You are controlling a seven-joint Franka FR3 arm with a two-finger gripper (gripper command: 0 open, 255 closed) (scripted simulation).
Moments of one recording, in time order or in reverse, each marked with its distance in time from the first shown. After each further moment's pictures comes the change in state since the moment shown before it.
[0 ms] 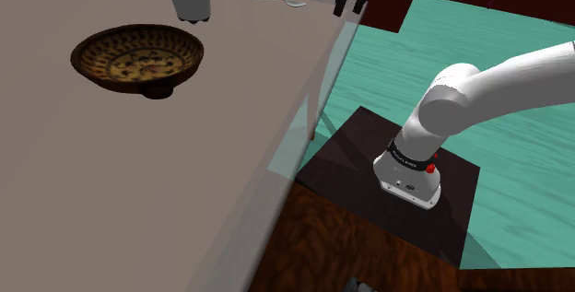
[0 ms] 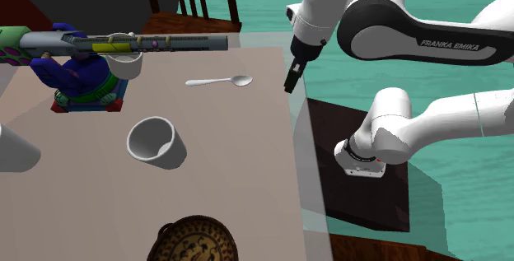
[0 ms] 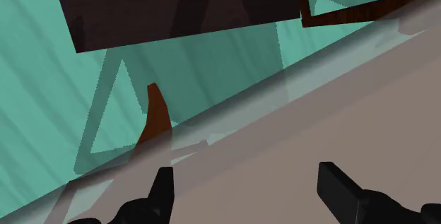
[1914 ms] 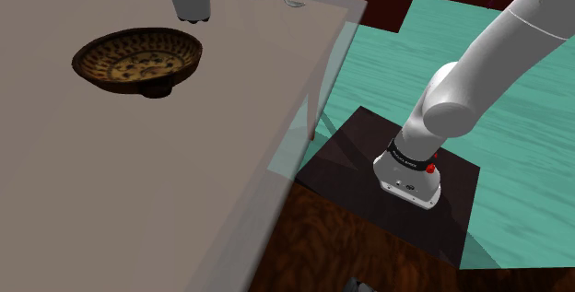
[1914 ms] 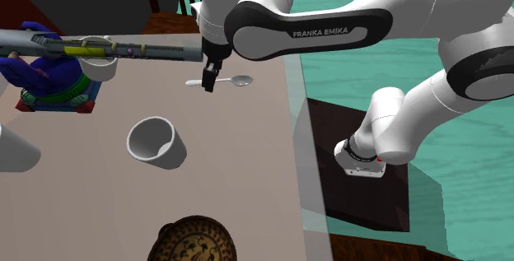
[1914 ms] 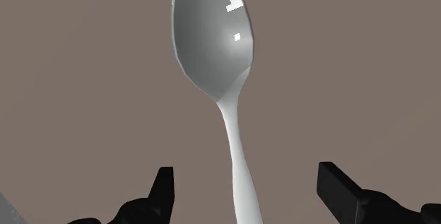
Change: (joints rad) arm 0.118 0.602 0.003 0.451 0.079 0.294 -0.180
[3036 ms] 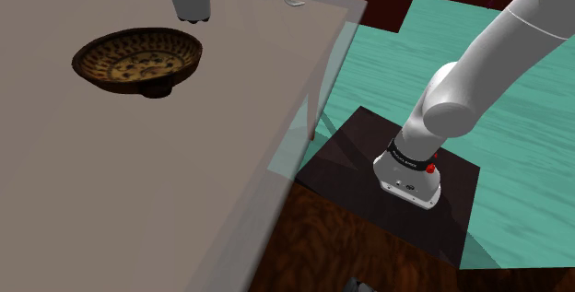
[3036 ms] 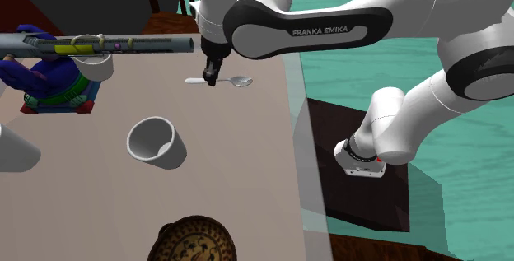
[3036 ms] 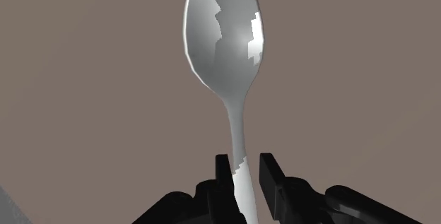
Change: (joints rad) arm 0.001 0.005 0.000 0.015 0.000 -0.014 0.001
